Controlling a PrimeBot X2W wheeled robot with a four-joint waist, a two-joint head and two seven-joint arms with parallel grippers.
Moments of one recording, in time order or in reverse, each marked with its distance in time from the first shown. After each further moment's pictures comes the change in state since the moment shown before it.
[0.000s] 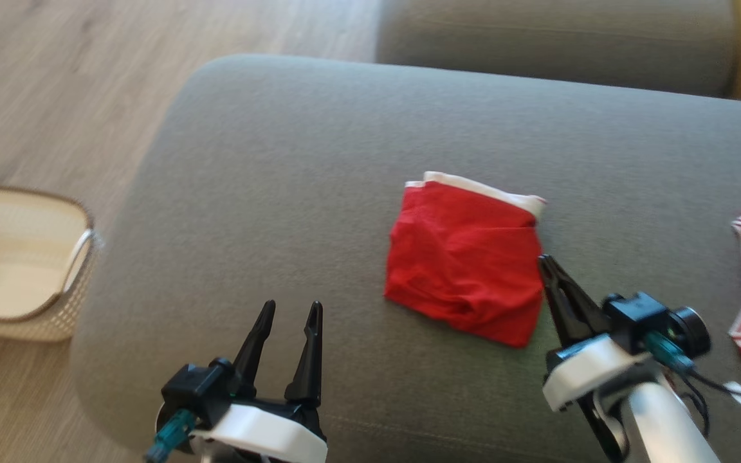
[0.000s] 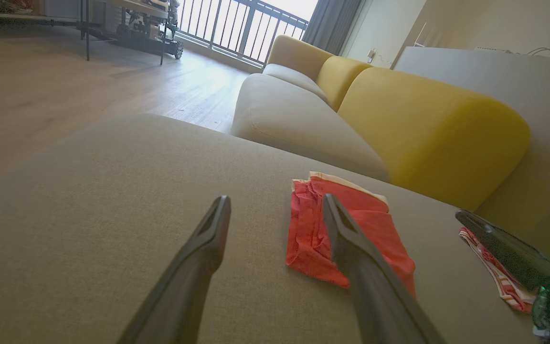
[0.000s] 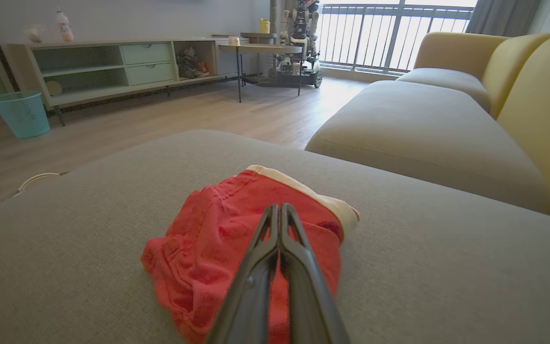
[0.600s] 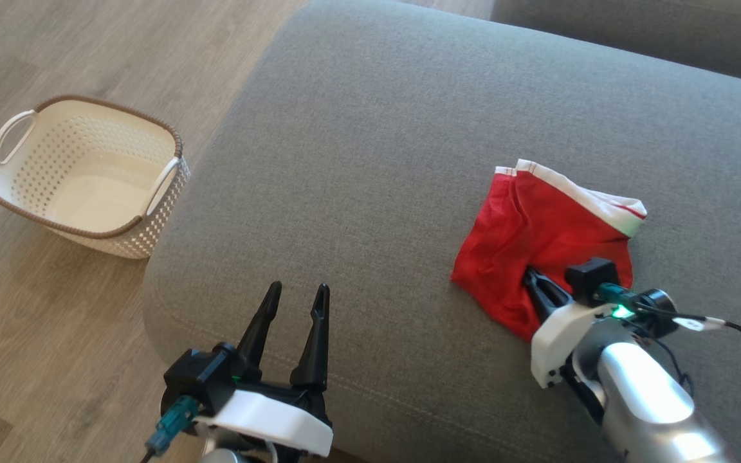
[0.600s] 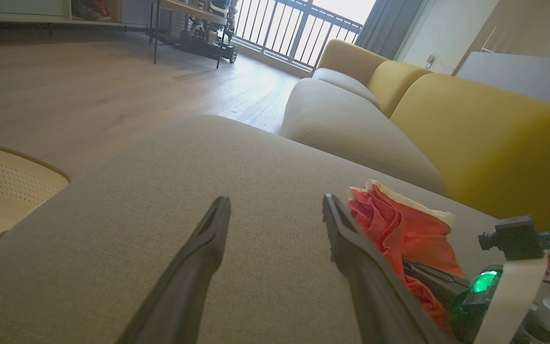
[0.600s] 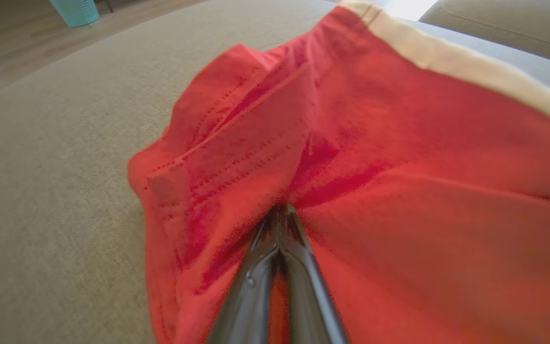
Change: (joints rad) left arm -0.044 0.000 -0.017 -0.014 -0.002 -0.004 0.000; right arm -0.341 -0.047 0.177 0.606 0.088 0.000 0.008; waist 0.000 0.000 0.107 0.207
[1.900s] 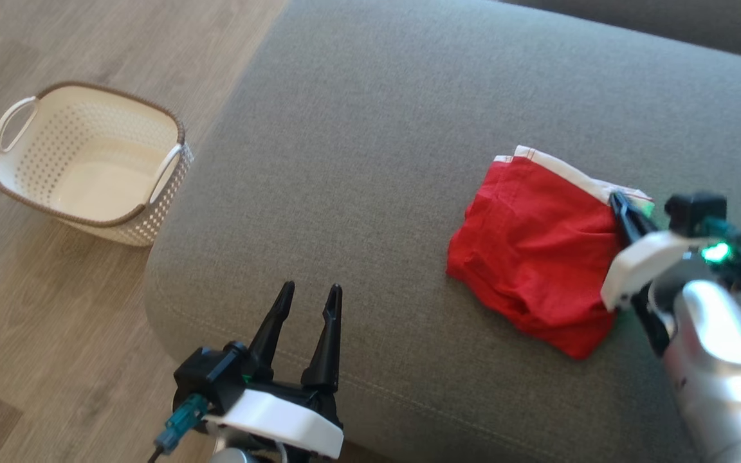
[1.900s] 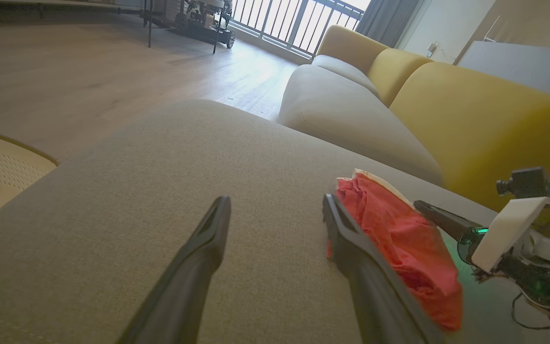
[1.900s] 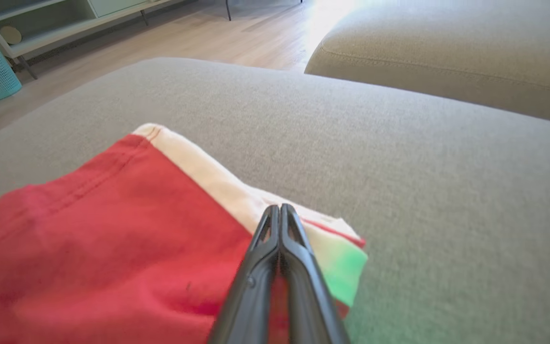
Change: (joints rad) left arm -0.008 0.000 -0.035 -0.006 -0.026 0.007 0.000; right arm -0.131 -0.057 -0.245 0.066 -0.003 0.000 -0.008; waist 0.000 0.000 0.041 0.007
